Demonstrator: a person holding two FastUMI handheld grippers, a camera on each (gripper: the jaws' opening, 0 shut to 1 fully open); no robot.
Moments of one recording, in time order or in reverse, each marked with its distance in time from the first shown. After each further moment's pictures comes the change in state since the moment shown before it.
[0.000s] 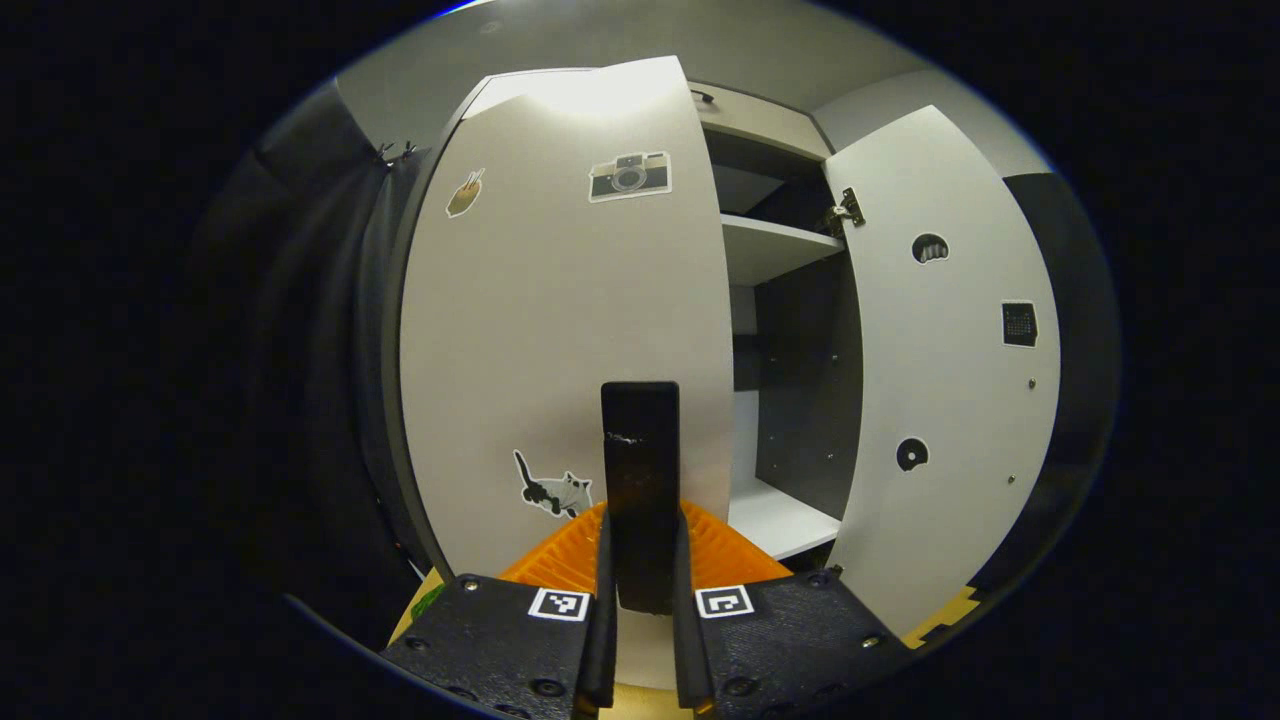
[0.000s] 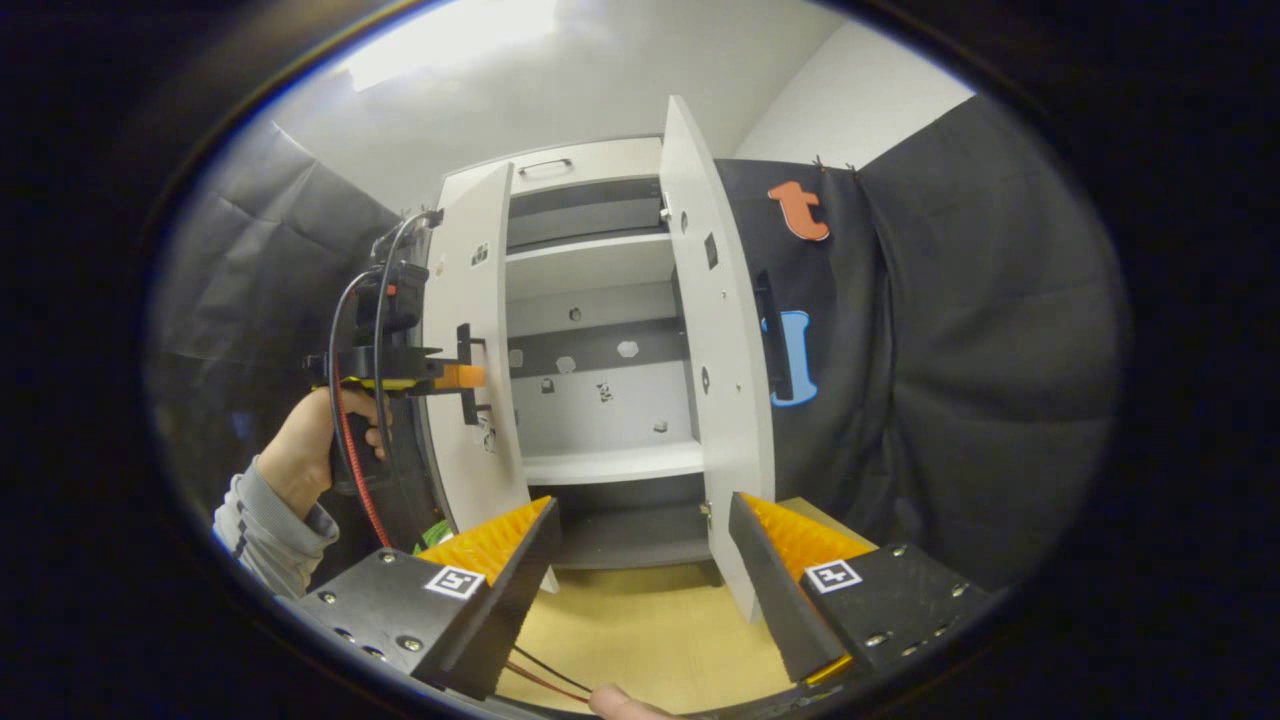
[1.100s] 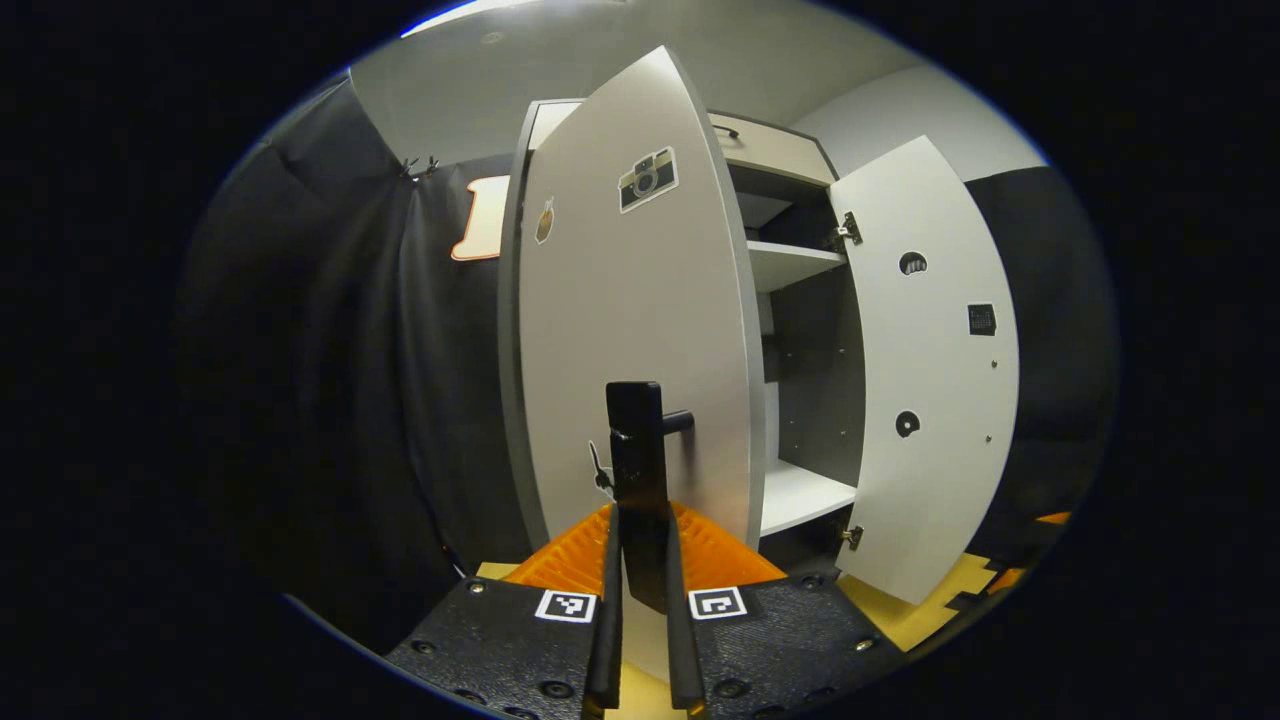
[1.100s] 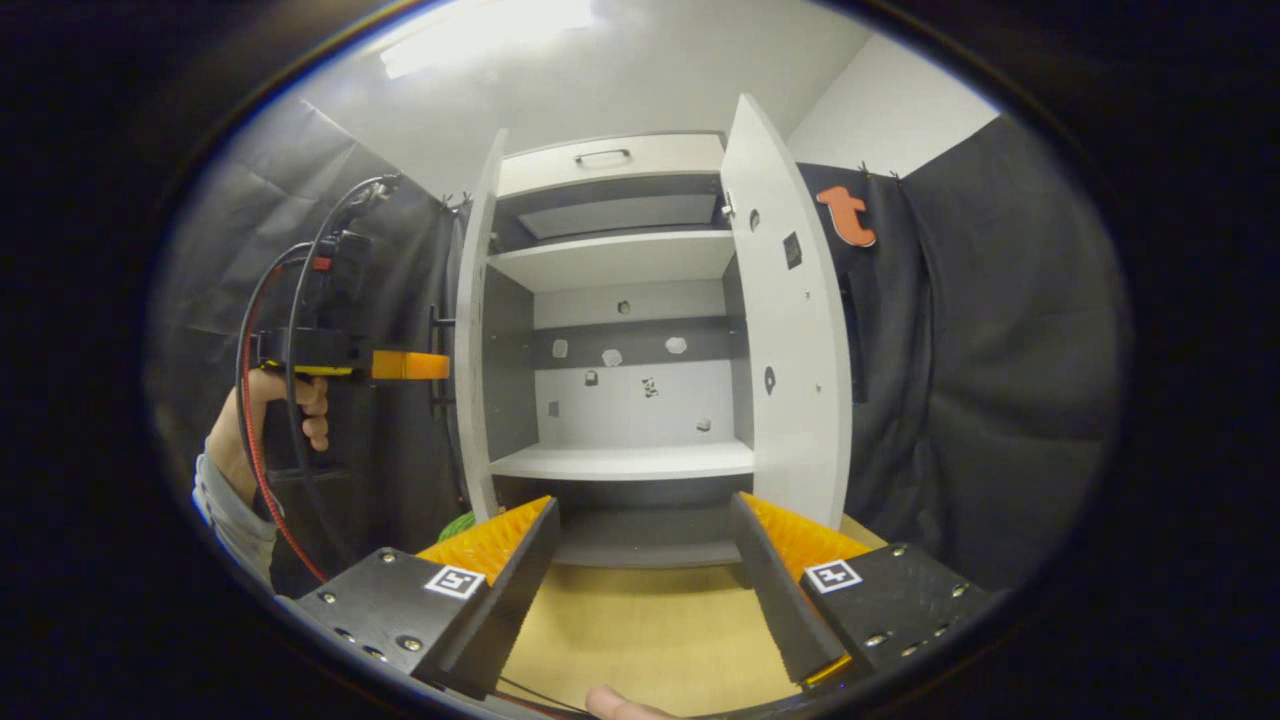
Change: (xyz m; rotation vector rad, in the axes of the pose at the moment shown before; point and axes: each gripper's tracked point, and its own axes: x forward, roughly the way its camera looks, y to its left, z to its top) left arm -0.092 0.075 0.003 0.043 0.002 0.039; right arm 0.003 0.067 -0.010 -0.053 0.010 0.086
